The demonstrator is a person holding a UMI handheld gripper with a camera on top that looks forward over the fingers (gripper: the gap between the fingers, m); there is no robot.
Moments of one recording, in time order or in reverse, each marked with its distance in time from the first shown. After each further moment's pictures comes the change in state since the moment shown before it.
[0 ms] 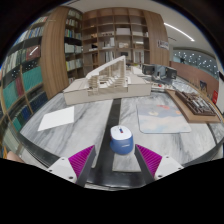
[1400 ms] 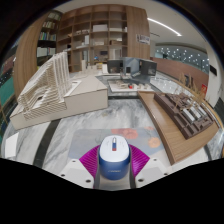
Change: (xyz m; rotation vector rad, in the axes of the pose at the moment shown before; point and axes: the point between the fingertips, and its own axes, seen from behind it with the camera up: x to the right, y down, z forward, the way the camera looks) arm 0.237 -0.094 0.176 -0.009 0.193 0.082
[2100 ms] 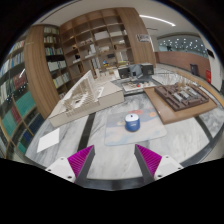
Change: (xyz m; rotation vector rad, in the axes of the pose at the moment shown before) arm -0.049 0.052 -0.227 0.019 -0.204 0.145
